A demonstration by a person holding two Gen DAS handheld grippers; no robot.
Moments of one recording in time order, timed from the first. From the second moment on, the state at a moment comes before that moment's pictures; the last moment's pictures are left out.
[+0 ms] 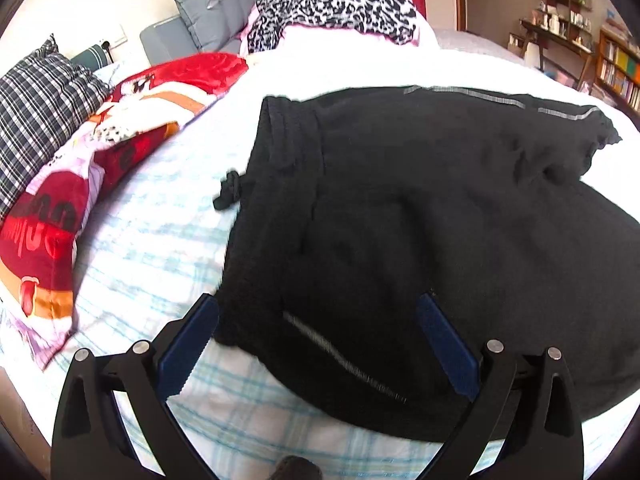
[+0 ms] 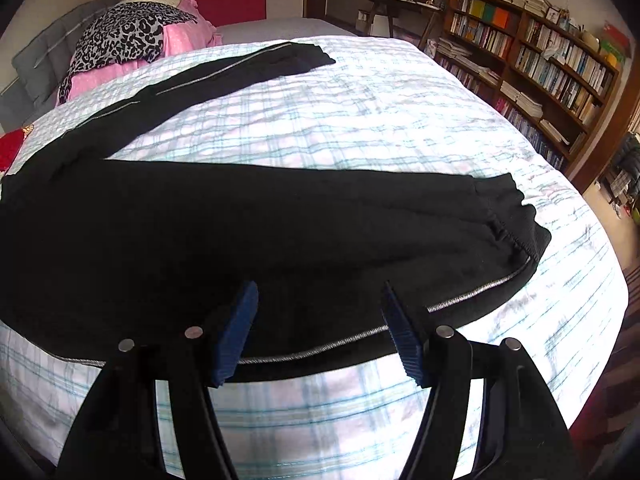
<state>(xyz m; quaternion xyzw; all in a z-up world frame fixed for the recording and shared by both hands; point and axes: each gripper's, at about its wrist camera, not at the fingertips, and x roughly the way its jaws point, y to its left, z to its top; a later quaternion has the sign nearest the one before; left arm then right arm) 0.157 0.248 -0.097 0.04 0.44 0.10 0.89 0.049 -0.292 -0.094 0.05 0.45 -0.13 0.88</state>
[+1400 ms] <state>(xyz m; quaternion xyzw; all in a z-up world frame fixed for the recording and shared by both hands) 0.318 0.241 -0.062 0.02 0.42 0.15 0.89 0.214 -0.248 -0.103 0.06 0.45 -0.04 0.89</state>
